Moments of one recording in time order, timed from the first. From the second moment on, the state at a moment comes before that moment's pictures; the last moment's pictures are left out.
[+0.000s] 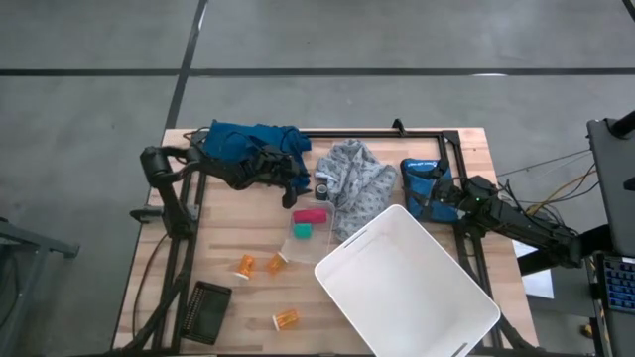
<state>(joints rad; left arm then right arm) 0.51 1.80 0.64 0.60 0.40 0.18 -0.42 0.02 0.01 0.01 -0.02 -0.18</state>
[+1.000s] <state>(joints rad) 0.49 1.83 0.64 0.64 0.39 0.19 -0.42 0.02 0.01 0.01 -0.03 -0.19</state>
